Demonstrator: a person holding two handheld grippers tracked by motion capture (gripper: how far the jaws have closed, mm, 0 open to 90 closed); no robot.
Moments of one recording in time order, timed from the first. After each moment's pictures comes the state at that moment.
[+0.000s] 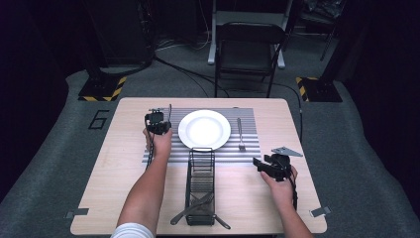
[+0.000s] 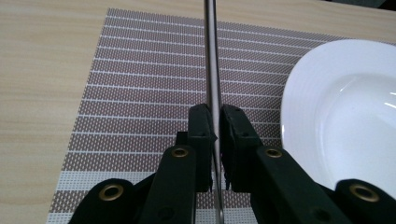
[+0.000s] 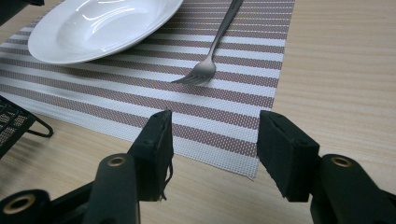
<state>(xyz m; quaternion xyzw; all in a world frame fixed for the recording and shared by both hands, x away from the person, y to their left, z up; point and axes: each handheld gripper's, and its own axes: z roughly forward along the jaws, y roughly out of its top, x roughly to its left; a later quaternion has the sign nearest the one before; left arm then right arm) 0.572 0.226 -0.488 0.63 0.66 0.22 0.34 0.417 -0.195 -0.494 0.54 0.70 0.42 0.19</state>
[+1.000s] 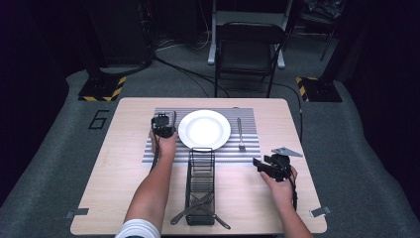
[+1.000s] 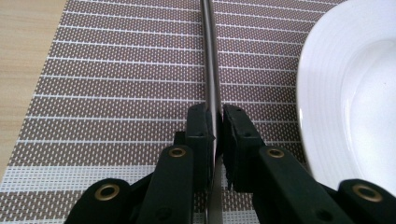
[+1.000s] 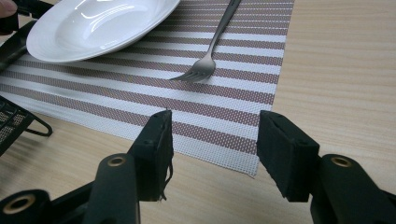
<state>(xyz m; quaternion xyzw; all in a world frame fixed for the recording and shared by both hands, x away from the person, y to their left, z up) 0.581 0.213 -0.511 0.65 0.66 0.20 0.31 0.417 -0.195 -0.496 0.54 0.70 0.43 0.18</state>
